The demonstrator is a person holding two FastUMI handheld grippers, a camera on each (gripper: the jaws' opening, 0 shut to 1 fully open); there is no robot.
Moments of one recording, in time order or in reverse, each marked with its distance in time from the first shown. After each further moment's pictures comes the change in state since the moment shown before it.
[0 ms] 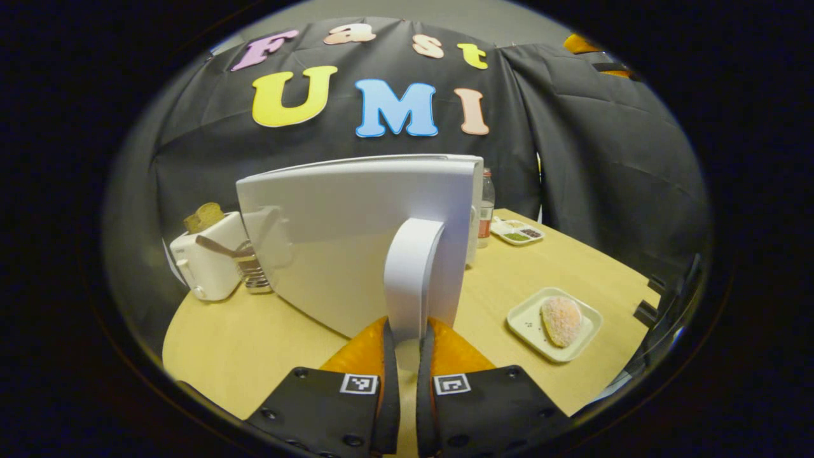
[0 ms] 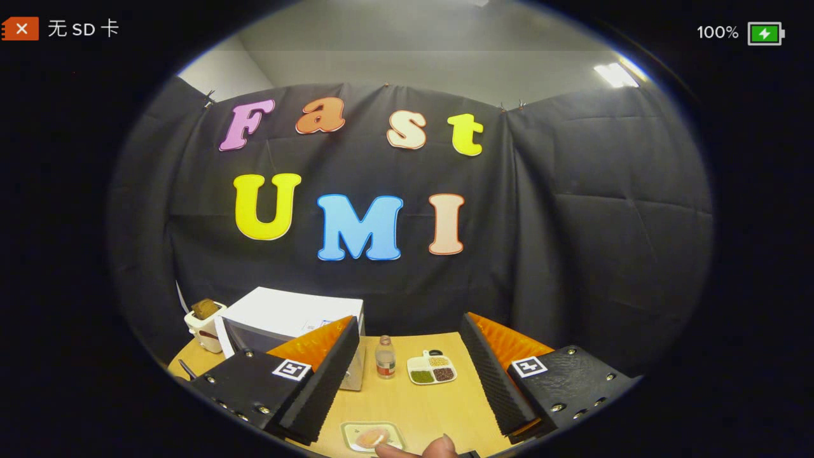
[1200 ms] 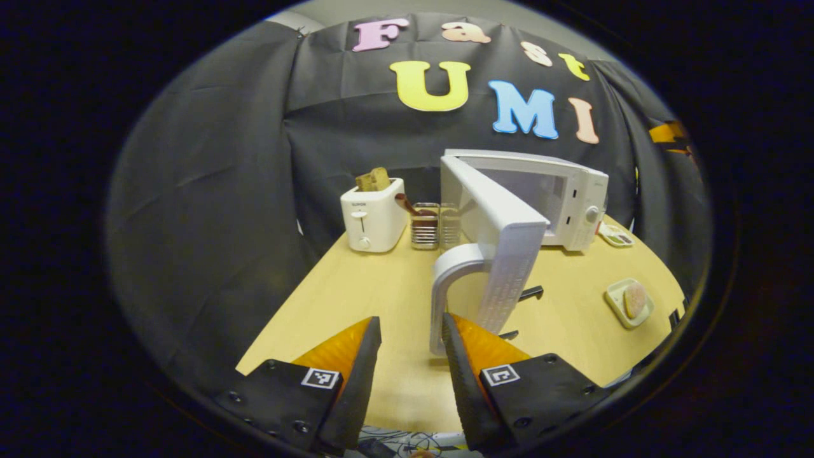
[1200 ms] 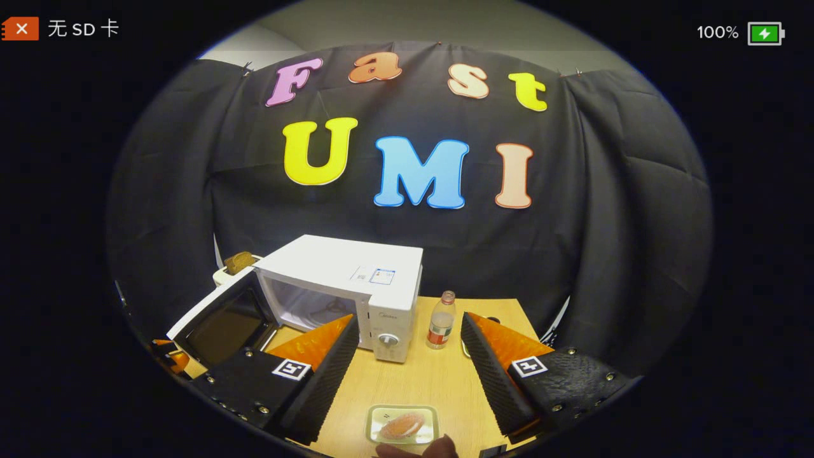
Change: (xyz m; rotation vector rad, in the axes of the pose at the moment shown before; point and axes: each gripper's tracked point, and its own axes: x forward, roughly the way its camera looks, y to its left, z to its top) left arm -0.198 0.196 -0.041 -0.178 0.092 0.472; right arm 0.049 0.076 -0.120 -0.049 0.200 0.244
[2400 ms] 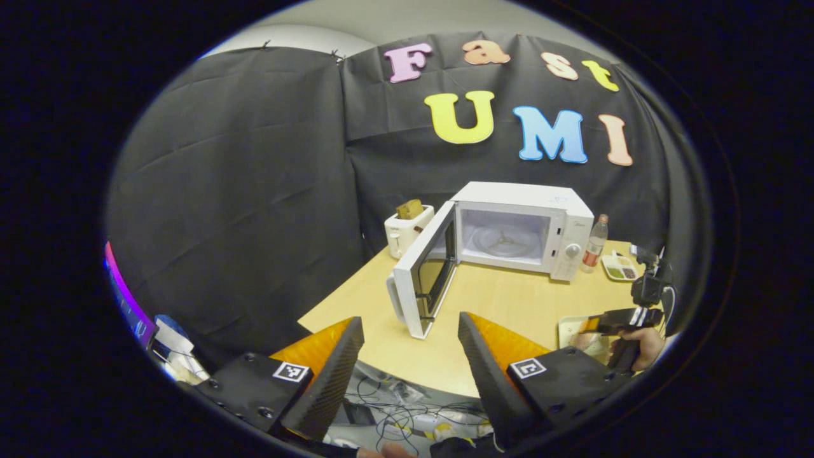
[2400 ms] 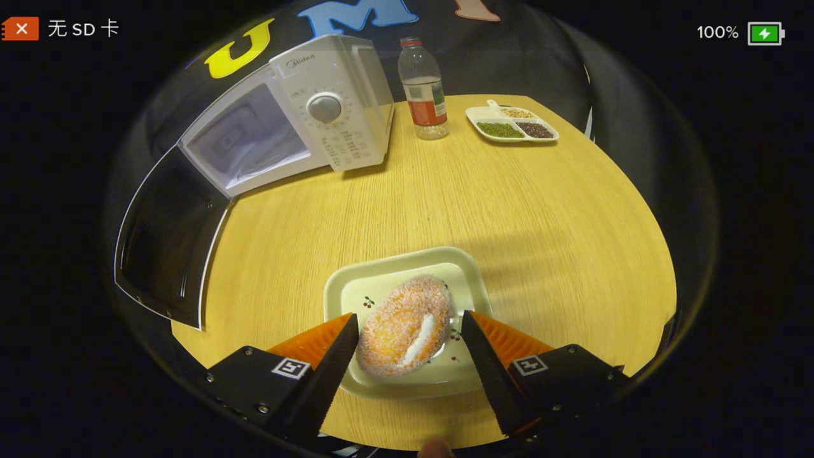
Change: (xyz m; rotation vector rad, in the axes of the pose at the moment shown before) left arm -0.223 -0.155 0.072 -0.039 0.013 0.316; right arm 0.061 0.006 -0.336 0.309 0.681 0.045
